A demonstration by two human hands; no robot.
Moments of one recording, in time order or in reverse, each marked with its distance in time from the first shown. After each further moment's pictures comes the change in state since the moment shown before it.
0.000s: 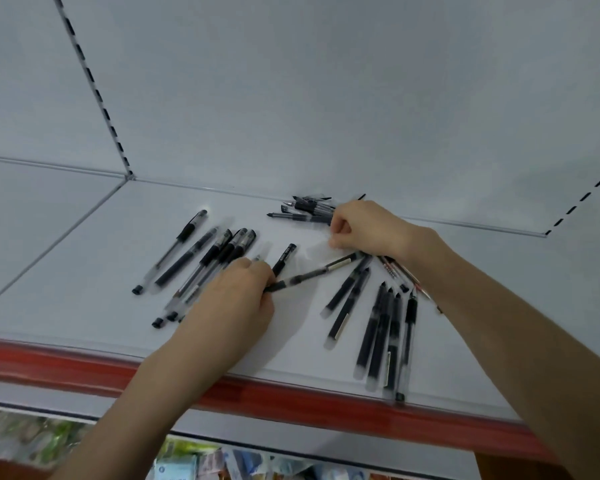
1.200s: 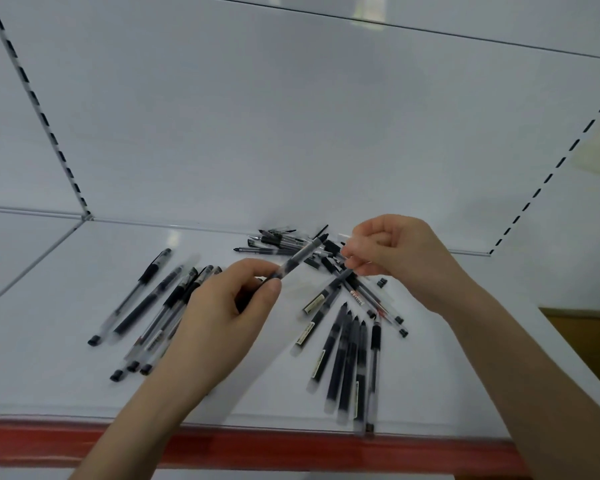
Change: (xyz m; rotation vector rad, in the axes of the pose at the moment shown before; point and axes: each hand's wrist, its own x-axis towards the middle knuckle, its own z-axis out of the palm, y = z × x) left_hand 0.011 0.025 -0.009 -0.724 0.148 0.040; right_hand -0.087 0.000 -0.037 1.050 0.367 0.163
